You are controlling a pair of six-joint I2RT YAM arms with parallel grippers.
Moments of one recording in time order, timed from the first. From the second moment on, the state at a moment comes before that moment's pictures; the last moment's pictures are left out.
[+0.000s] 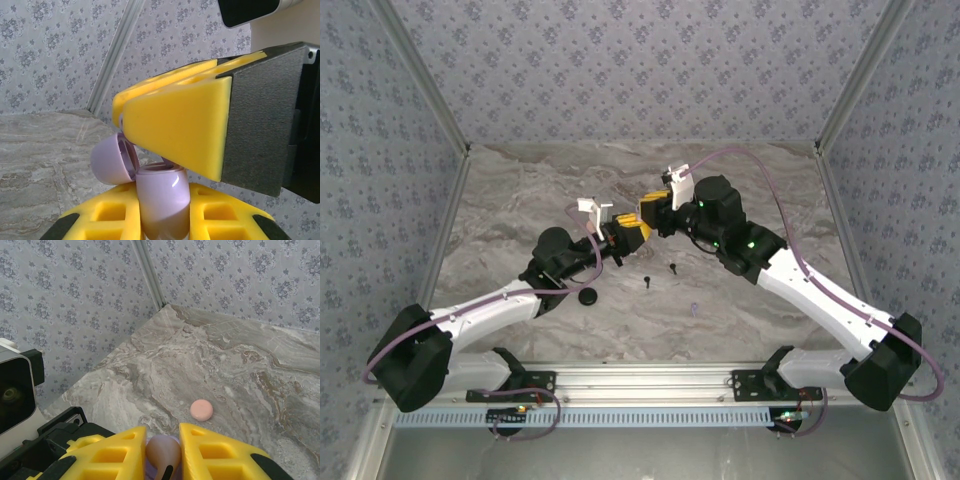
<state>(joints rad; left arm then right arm) -0.76 1.23 0.61 0.78 0.34 -0.54 0.75 1.23 1.14 -0.19 -0.12 0.27</state>
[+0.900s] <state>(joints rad) -0.77 1.23 0.61 0.78 0.33 -0.52 0.75 1.22 1.15 -0.24 -0.12 0.28</state>
